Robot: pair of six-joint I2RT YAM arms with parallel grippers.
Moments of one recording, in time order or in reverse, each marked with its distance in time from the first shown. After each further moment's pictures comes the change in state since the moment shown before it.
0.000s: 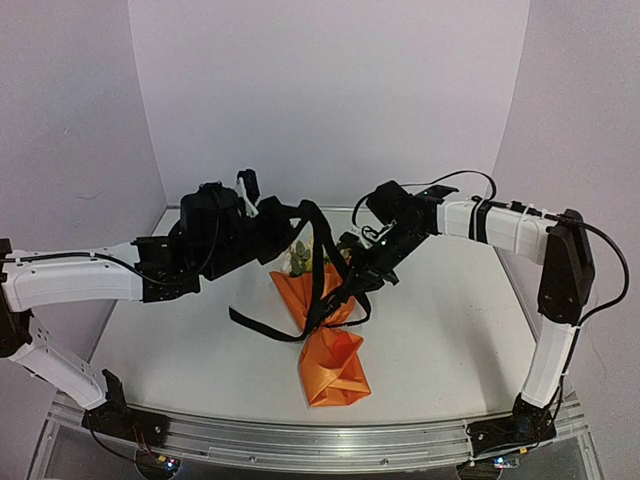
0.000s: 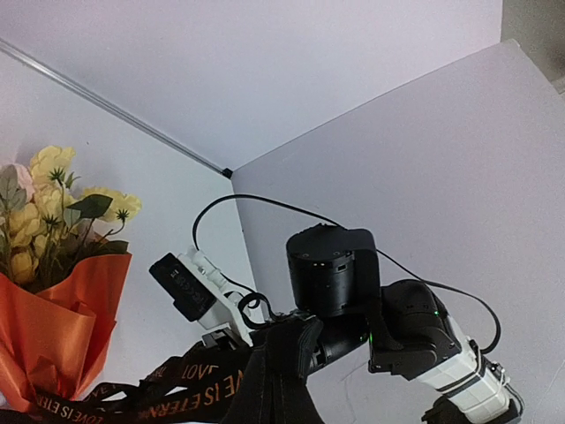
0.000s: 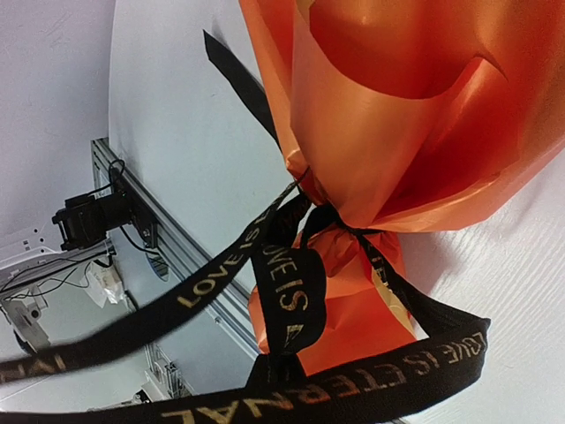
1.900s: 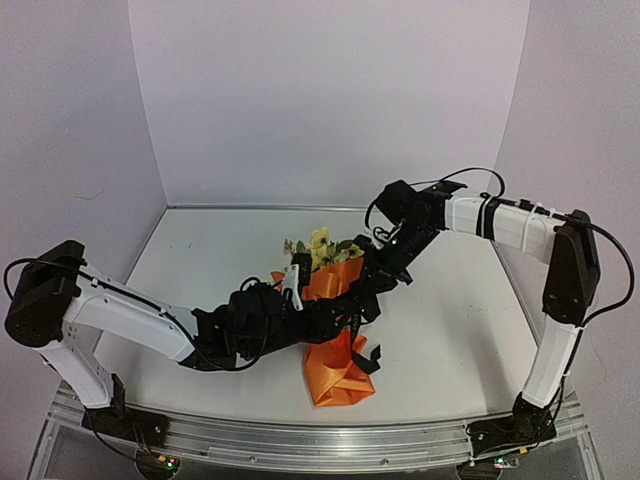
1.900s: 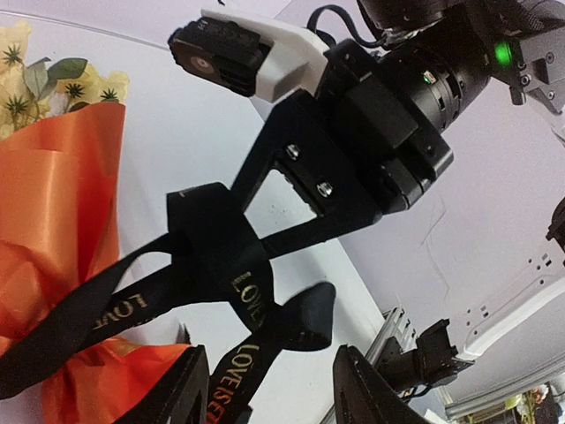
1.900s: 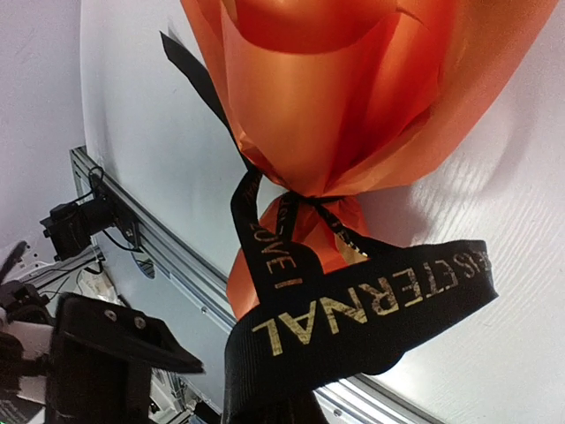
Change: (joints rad) left arm -0.204 0.264 -0.256 0.423 0.020 0.255; right arm -0.031 -0.026 0.000 -0.112 0.042 -0.003
